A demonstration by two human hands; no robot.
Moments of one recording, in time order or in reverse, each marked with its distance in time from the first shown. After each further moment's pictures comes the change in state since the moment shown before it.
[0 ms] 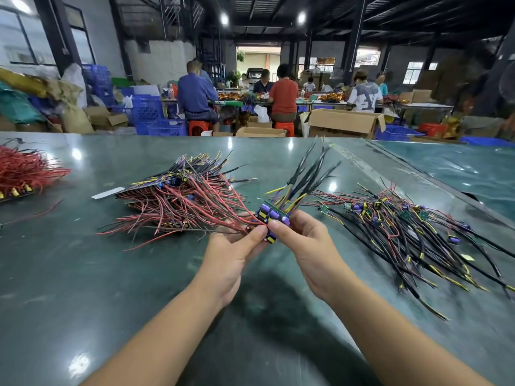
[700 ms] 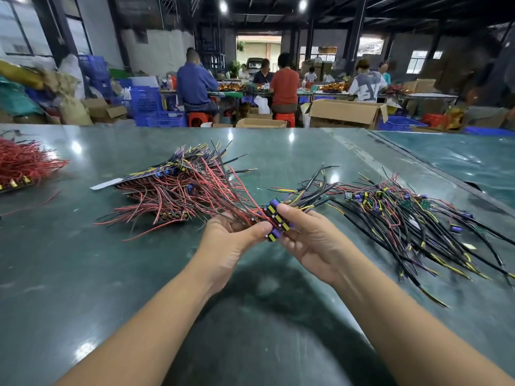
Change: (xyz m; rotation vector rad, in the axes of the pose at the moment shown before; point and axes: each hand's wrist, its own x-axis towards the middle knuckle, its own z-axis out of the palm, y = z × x) left_hand -0.001 0.004 -0.006 0.151 -0.106 0.008; right_hand 0.003 -0.011 -0.009 0.321 -0.002 0.344
